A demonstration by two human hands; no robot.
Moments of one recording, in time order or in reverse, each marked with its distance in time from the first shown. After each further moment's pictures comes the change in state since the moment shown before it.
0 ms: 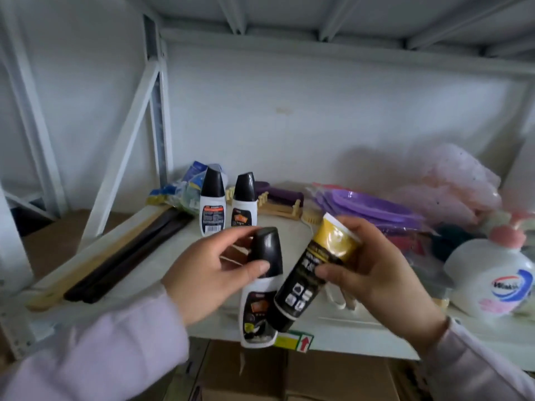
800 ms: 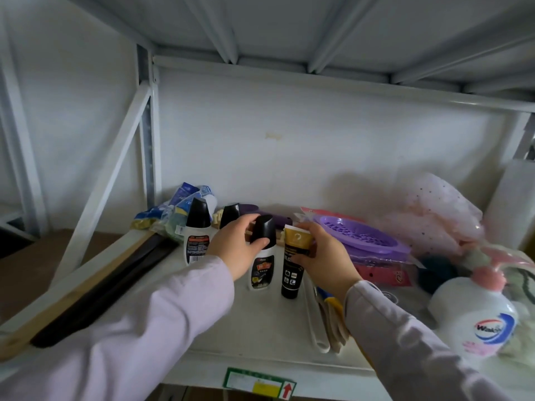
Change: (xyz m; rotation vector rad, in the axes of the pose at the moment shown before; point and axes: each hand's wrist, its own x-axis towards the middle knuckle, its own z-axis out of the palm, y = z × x) left_hand 0.123 -0.014 0.034 0.258 0.158 -0.091; right_hand 0.104 0.048 -0.010 -0.601 0.076 0.101
